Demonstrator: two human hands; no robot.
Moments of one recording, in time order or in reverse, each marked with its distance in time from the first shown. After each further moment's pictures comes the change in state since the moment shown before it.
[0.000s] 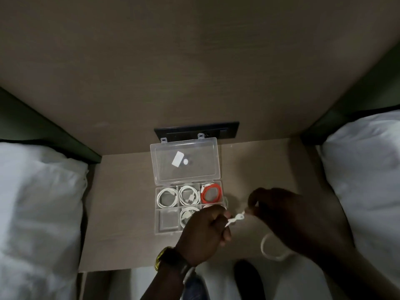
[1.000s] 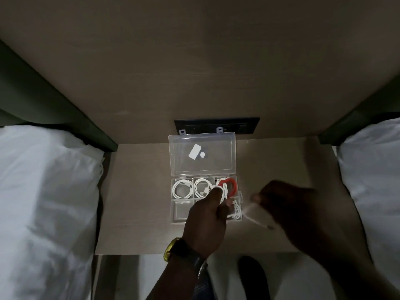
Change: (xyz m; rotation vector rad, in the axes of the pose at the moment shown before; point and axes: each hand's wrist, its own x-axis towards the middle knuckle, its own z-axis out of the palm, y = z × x) left_hand -0.003 -0.030 -0.024 0.337 0.368 0.294; right_hand 0.009 -0.057 -0.007 0.204 0.101 0.143
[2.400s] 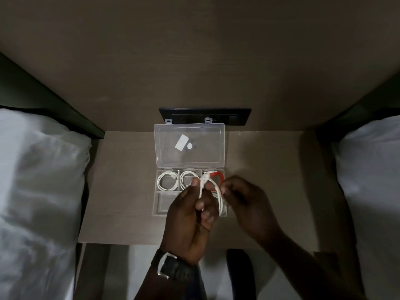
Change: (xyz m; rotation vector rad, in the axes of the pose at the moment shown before) left_hand 0.010 0.051 0.011 -1.507 0.061 -0.618; right_hand 0.025 0.057 0.074 0.478 -0.066 0.091
